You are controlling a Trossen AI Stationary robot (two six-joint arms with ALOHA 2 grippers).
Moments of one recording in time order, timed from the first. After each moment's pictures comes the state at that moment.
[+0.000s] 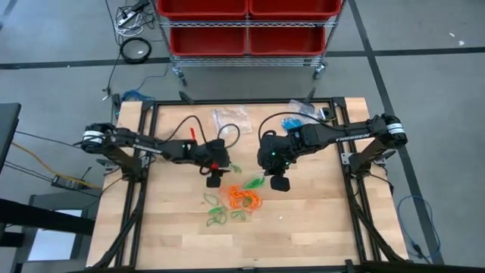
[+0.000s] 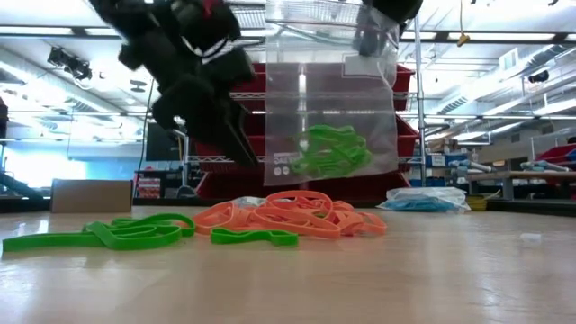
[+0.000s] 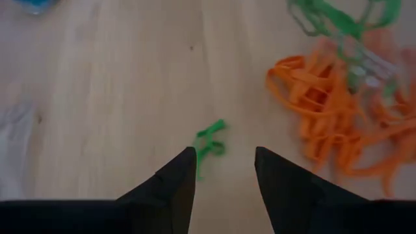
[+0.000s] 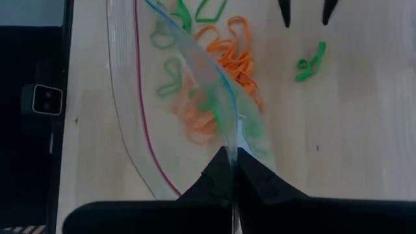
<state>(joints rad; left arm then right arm) 0.04 1.51 0.78 -0.06 -0.01 0.18 0.09 1.59 1.46 -0.93 -0.14 0.15</state>
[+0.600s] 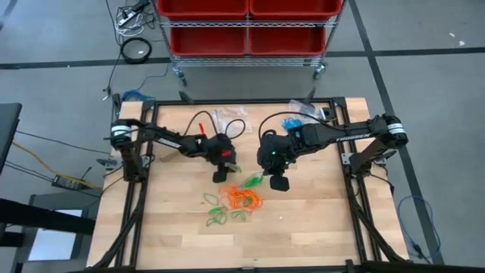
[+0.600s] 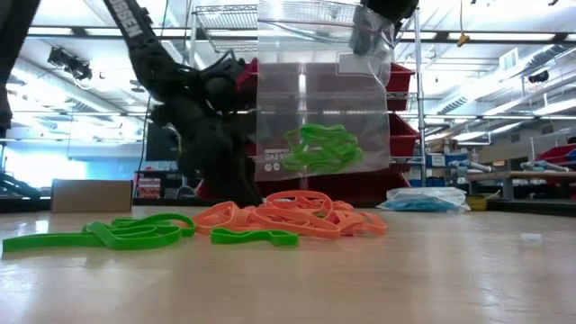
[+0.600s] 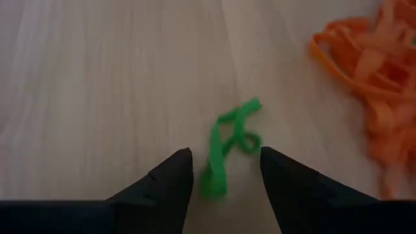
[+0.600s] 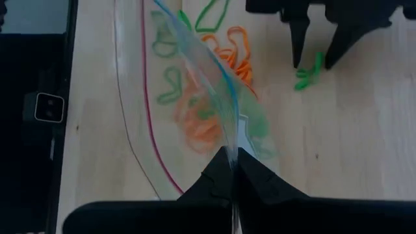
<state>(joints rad) 0.20 1.81 0.79 0.14 0.26 0.20 0.09 1.59 1.46 -0.91 -0.15 0.15</state>
